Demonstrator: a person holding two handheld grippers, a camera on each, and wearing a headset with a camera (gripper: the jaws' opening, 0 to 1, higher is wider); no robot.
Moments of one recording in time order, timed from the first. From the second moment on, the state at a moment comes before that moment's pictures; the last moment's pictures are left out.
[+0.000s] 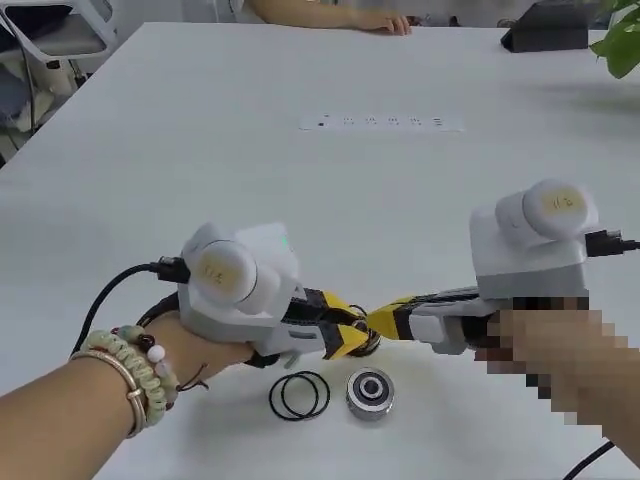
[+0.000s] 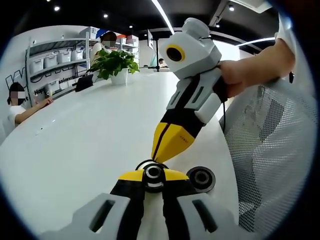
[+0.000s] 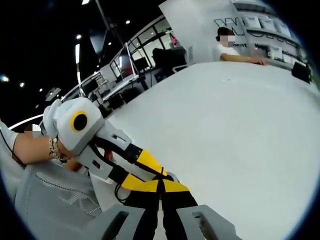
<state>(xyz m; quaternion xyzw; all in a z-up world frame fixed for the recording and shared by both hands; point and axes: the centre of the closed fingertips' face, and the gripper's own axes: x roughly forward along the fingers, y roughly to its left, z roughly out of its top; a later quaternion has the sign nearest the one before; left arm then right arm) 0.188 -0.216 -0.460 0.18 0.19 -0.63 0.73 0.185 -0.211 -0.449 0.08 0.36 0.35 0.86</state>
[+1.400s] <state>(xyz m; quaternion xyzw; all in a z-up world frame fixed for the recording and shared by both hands) 0.153 -0.127 -0.353 0.12 0.16 -0.63 0.75 0.167 -0.169 -0.411 0.14 0.34 0.41 0.83</state>
